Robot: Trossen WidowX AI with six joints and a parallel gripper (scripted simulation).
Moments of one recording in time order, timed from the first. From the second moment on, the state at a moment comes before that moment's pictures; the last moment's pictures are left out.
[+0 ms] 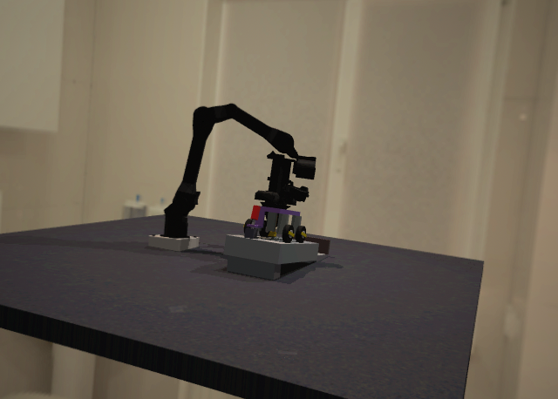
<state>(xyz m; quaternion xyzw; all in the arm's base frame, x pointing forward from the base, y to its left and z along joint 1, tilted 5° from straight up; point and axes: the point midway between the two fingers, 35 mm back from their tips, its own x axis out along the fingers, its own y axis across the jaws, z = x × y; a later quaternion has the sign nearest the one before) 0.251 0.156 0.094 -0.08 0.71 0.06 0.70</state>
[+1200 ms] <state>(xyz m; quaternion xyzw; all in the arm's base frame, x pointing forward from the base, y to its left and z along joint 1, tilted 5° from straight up) 0.269 0.167 0.159 -0.16 0.66 0.15 0.72</state>
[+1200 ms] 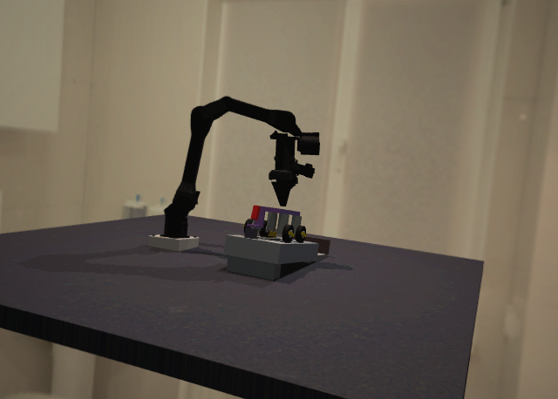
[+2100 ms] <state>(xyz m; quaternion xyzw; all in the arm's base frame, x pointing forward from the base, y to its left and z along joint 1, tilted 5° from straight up) 0.327 0.057 0.176 -0.44 0.59 0.32 0.60</state>
